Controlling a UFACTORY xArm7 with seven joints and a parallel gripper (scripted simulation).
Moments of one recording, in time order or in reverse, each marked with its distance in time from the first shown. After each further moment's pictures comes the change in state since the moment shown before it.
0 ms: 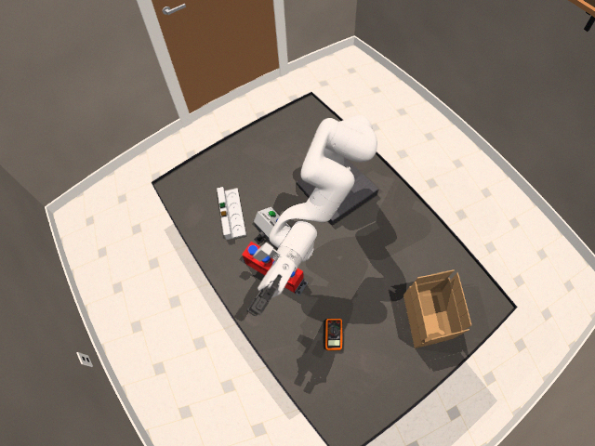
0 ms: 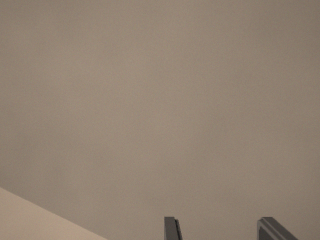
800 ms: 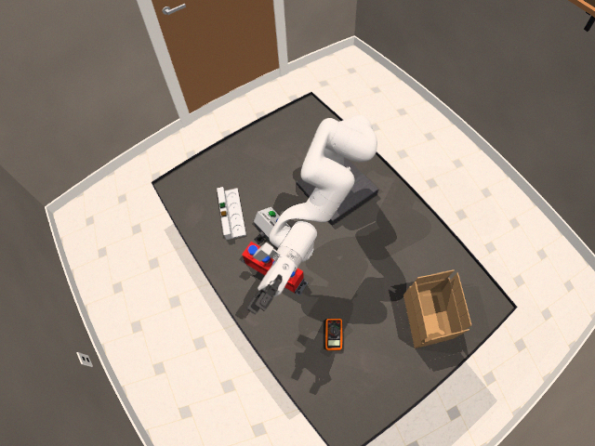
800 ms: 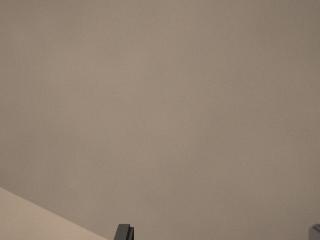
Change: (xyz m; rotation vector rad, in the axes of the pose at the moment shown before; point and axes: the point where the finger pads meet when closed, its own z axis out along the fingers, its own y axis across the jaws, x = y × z) arm 0.000 0.000 0.000 0.000 0.000 0.000
